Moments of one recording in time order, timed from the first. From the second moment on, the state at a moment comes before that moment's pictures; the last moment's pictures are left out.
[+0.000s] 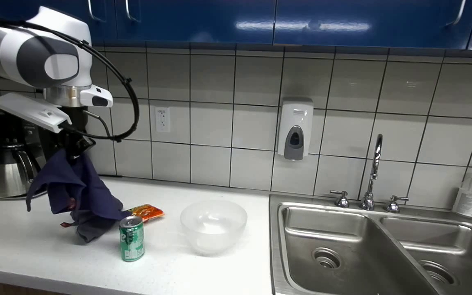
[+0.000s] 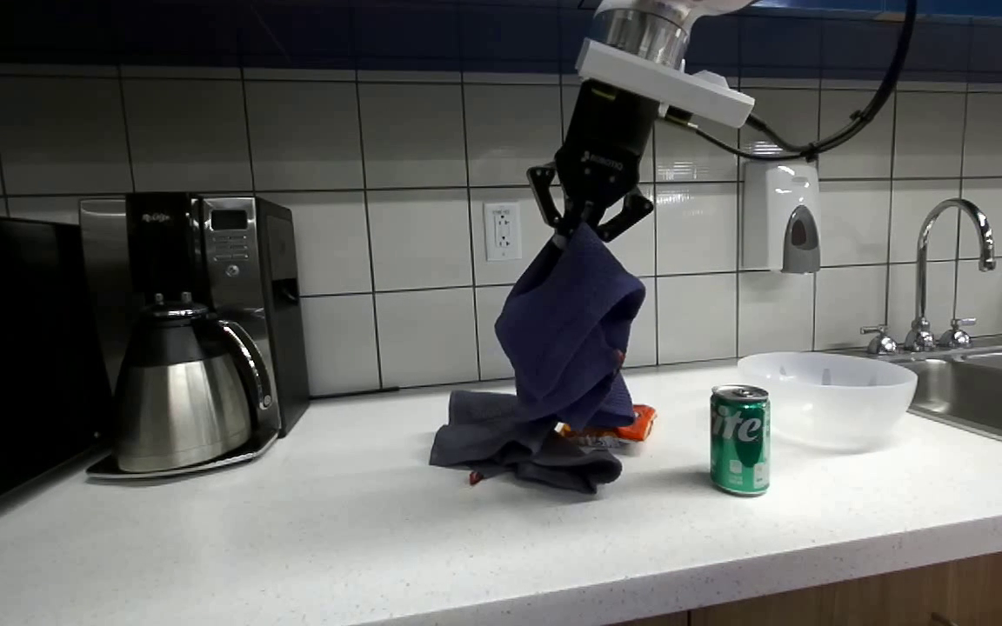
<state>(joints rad) 0.28 -0.30 0.07 -2.53 0.36 2.48 0.08</state>
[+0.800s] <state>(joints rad) 0.29 -0.18 0.10 -2.53 0.40 2.42 0.06</state>
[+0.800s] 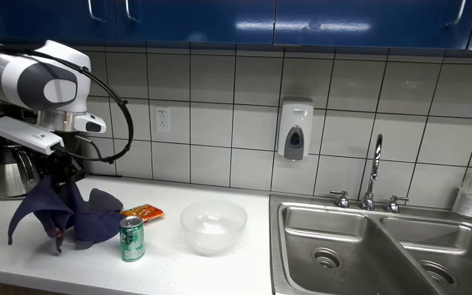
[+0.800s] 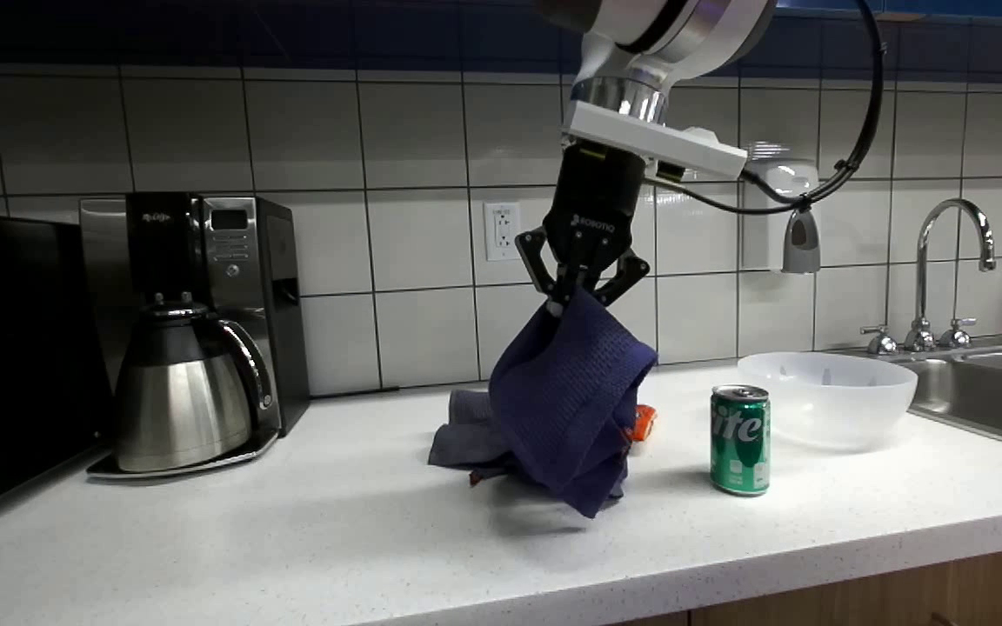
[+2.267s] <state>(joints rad) 0.21 0.05 0.10 -2.52 0.24 2.54 0.16</state>
